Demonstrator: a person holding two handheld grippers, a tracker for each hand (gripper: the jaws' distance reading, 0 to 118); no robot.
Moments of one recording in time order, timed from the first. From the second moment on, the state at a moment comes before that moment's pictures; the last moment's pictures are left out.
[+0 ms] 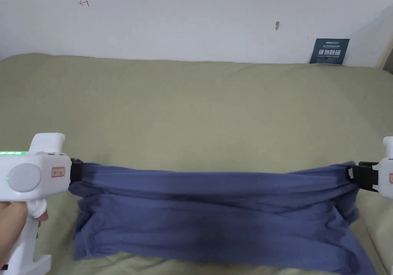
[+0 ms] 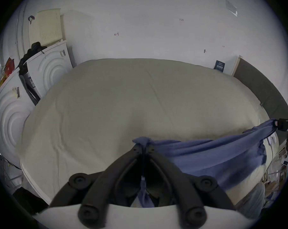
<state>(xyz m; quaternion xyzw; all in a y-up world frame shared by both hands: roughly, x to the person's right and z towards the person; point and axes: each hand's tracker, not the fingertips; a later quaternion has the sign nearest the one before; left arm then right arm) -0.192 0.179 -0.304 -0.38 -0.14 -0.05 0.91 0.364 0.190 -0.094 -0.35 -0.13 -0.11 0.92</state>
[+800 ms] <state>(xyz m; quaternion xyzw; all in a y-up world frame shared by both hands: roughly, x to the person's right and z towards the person) -0.220 0.126 -0.227 -0.40 -0.14 -0.04 0.91 0.321 0.114 -0.017 -0.37 -0.17 -0.12 0.90</state>
